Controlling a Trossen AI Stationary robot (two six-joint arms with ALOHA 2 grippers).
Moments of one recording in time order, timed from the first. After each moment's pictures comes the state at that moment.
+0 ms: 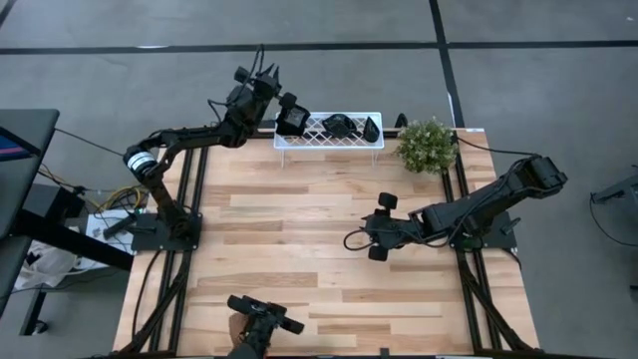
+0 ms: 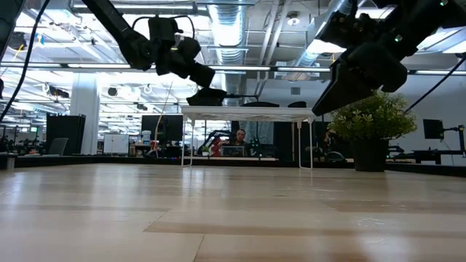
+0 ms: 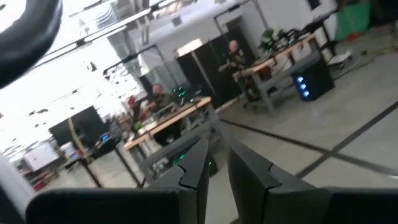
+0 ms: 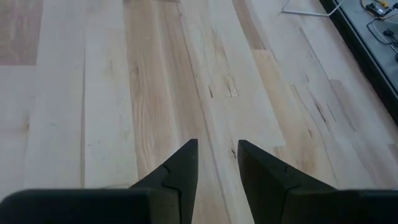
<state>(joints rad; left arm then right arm) 0.73 1.88 1.05 0.89 -0.46 0.62 0.31 1.30 0.66 -0.20 0.57 0.20</state>
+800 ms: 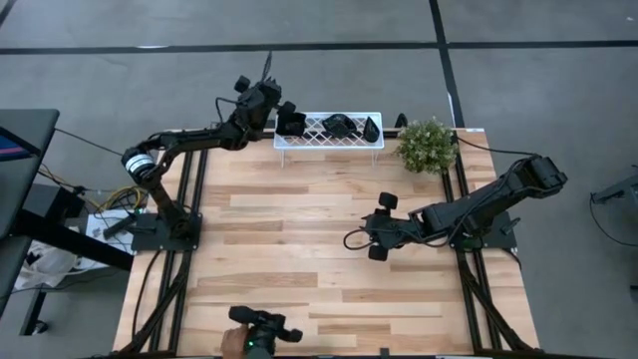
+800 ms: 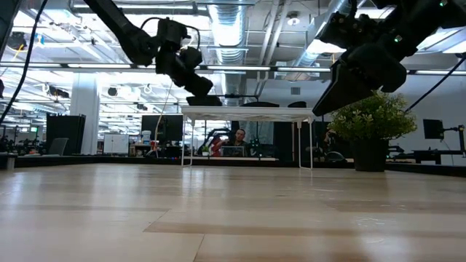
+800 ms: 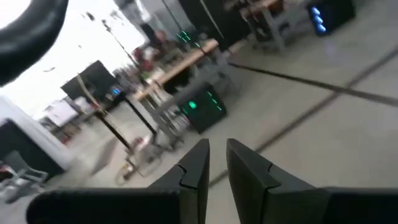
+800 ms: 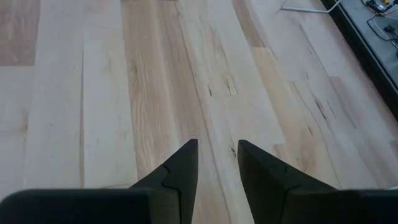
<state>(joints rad) 0.68 1.86 1.05 0.65 -0.66 0.58 0.31 1.30 0.66 -0.20 0.57 0.21</state>
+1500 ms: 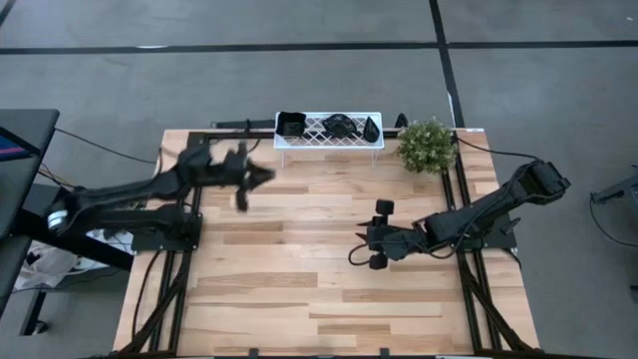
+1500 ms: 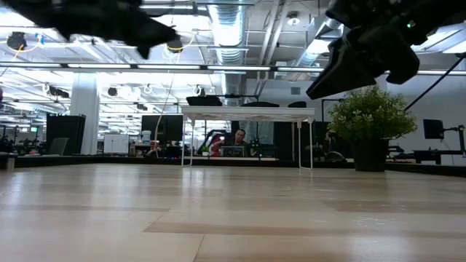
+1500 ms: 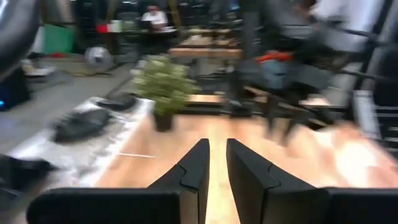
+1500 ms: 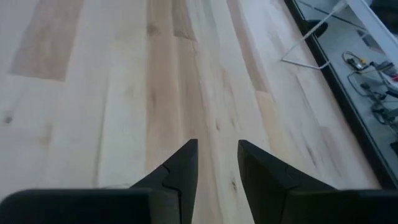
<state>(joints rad) 0.40 1.02 0.52 0.26 0.32 0.10 0.38 1.30 0.66 -0.09 0.62 0.06</state>
